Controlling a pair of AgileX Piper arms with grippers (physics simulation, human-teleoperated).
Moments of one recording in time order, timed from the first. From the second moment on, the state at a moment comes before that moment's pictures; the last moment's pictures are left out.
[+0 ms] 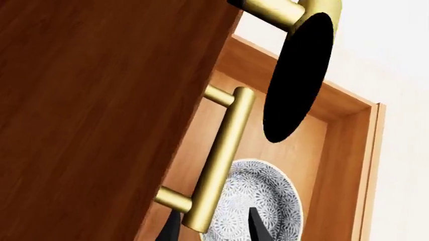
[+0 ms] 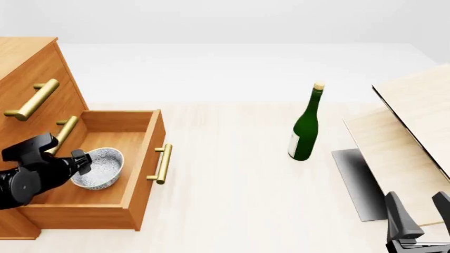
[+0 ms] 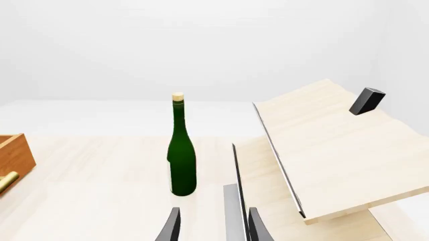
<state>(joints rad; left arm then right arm) 0.19 1.40 -0.56 -0.02 -0.28 -0.01 0.03 0.00 -0.02 -0.01</state>
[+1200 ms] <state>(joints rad) -0.27 0.87 -0.57 0.27 -0.19 -0.01 0.03 0.00 -0.02 -0.01</state>
